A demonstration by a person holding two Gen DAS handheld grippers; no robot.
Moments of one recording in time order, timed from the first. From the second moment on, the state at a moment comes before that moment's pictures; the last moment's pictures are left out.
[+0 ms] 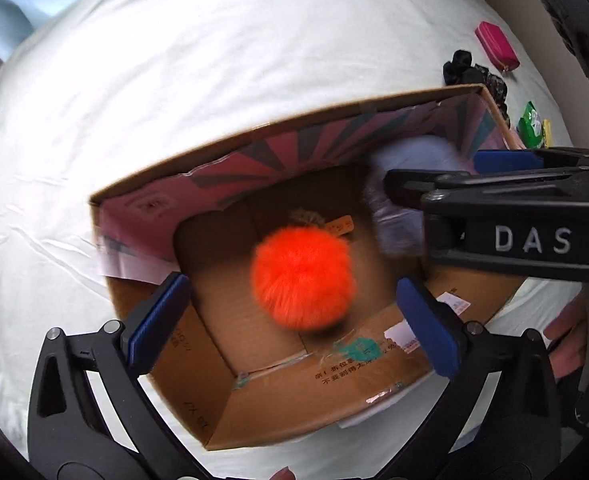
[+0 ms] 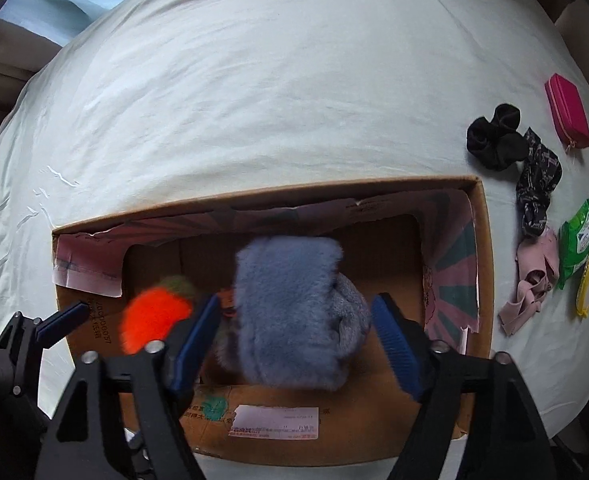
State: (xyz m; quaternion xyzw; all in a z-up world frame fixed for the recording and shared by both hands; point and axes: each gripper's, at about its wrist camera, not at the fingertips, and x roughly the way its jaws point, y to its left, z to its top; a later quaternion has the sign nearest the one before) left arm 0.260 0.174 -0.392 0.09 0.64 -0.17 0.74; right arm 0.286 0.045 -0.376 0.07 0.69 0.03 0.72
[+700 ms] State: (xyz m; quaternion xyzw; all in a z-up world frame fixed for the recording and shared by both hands) left arm 0.213 0.214 -0.315 0.07 0.60 -0.14 0.78; right arm 0.232 0.064 -0.294 0.03 0.64 0.07 0.77
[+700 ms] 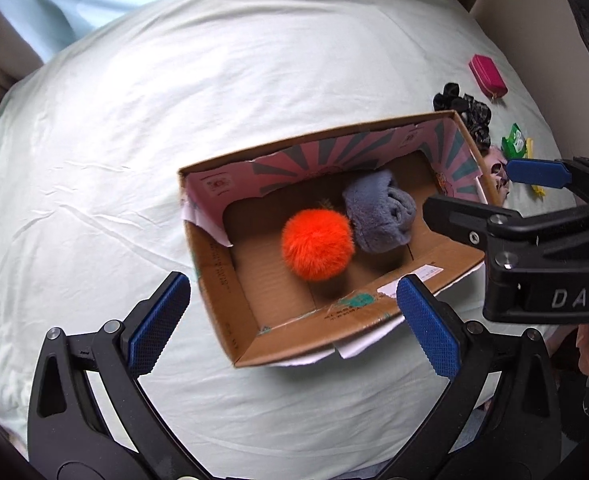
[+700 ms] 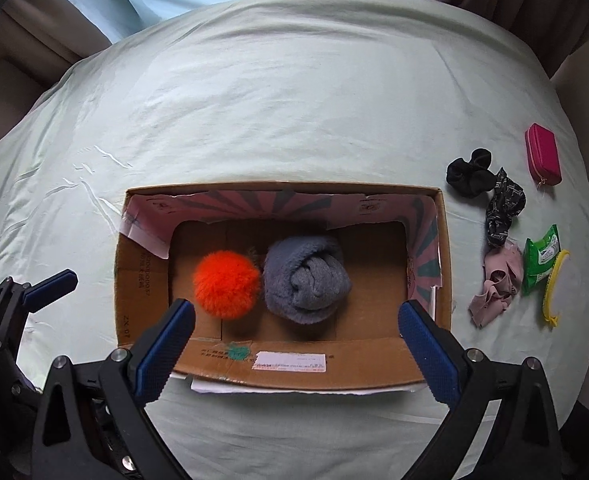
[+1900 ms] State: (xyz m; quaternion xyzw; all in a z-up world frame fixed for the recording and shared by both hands) left arm 0.062 0.095 -0.093 0.02 0.38 -0.07 0.92; right arm 0.055 -0.150 -0.095 0.05 0.35 0.05 0.93
